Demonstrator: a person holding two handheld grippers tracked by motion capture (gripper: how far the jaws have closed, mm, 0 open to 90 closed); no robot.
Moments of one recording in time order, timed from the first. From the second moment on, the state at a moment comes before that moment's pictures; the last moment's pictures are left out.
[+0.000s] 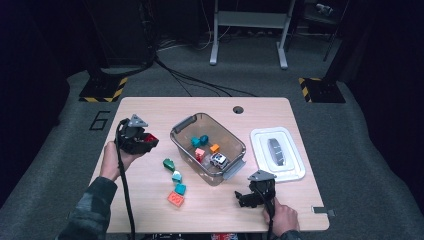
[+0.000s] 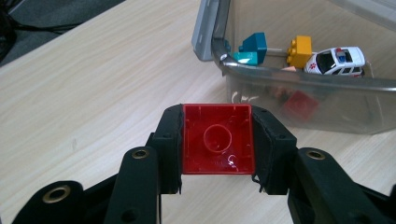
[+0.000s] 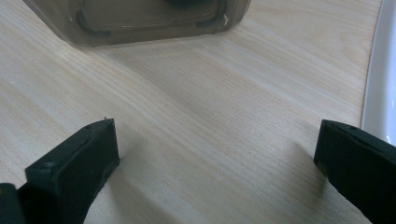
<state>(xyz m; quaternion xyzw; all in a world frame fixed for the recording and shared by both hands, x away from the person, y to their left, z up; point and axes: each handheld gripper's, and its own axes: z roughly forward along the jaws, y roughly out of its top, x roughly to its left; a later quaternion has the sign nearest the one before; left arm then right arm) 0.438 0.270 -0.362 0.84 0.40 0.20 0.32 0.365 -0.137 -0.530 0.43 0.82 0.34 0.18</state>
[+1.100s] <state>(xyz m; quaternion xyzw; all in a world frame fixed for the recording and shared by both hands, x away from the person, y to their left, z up) 0.474 0.203 -0.363 0.86 0.36 0.19 0.32 0.365 -0.137 -0.530 0.43 0.82 0.34 0.18</state>
